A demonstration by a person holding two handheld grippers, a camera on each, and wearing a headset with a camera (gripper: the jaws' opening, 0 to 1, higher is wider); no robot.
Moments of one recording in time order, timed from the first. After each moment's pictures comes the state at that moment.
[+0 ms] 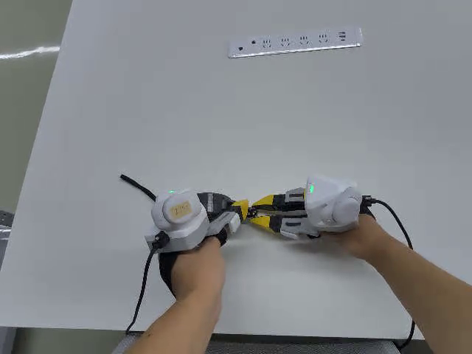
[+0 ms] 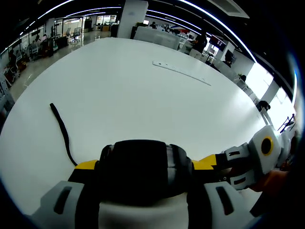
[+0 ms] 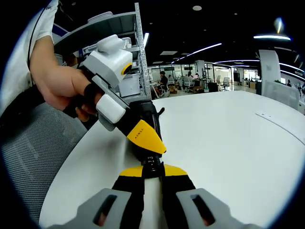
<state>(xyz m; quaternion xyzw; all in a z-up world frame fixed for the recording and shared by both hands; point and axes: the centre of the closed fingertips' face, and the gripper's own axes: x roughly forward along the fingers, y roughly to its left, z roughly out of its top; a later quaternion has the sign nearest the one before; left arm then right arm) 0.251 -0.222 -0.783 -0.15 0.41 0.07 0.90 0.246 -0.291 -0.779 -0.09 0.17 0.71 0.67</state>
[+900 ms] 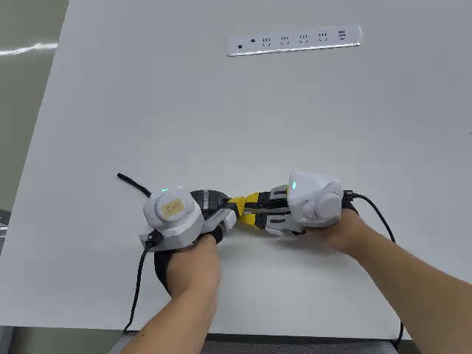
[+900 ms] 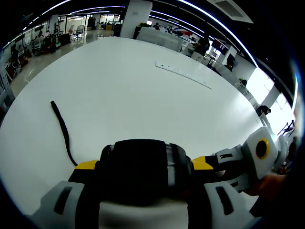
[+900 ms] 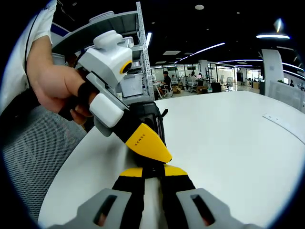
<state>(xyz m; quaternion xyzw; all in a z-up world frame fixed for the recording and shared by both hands) 0.252 -0.219 -0.782 -0.17 0.40 0.07 0.90 0.243 -0.267 -0.781 -0.09 0.17 0.72 0.66</state>
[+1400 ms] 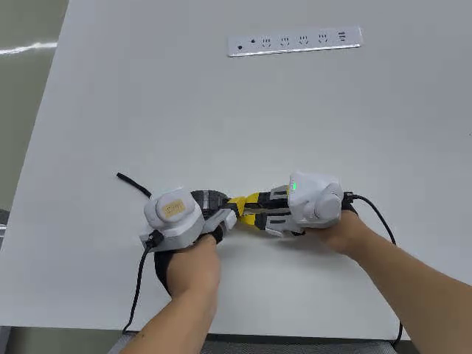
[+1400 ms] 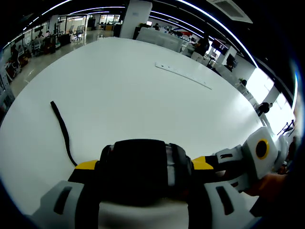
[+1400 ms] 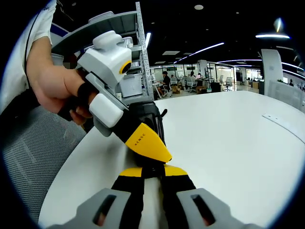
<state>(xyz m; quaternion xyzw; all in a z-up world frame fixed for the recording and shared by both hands) 0.253 -0.219 -0.781 -0.17 0.40 0.07 0.90 0.245 -0.267 -0.781 -0.08 0.17 0.72 0.67</state>
